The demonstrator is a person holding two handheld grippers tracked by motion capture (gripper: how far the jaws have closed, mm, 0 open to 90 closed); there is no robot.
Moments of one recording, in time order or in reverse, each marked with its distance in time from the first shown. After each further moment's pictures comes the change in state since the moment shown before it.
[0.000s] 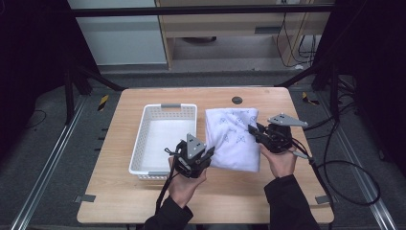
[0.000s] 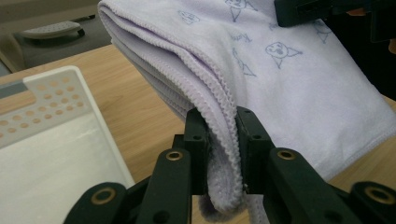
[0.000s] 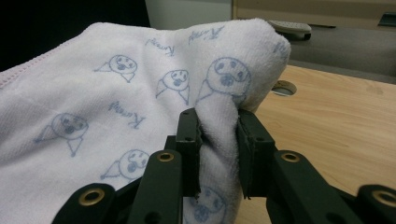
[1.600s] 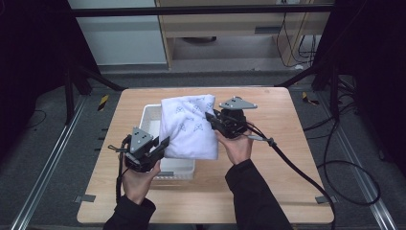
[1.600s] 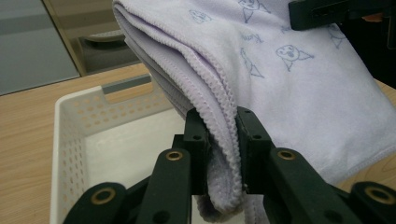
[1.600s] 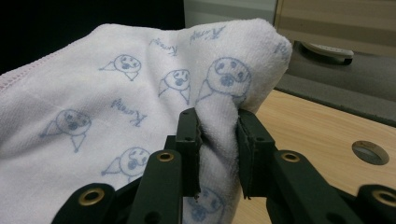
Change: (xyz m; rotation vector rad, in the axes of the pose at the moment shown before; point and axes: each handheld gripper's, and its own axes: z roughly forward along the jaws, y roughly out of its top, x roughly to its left) left arm 0.089 -0.010 -0.073 -0.053 0.146 -0.073; right arm 0.096 0.060 0.061 -0.030 0.100 -0.078
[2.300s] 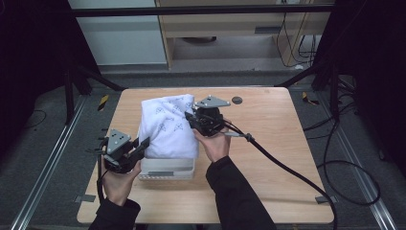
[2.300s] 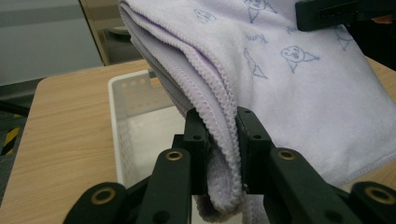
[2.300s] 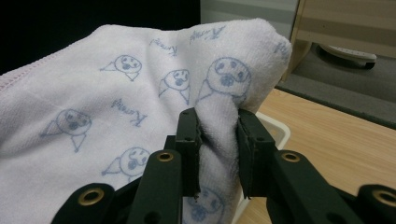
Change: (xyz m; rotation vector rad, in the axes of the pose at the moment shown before) left arm 0.042 -0.015 -0.019 0.015 0.074 -0.044; right arm 0.040 0.010 0.042 0.011 0.042 -0.014
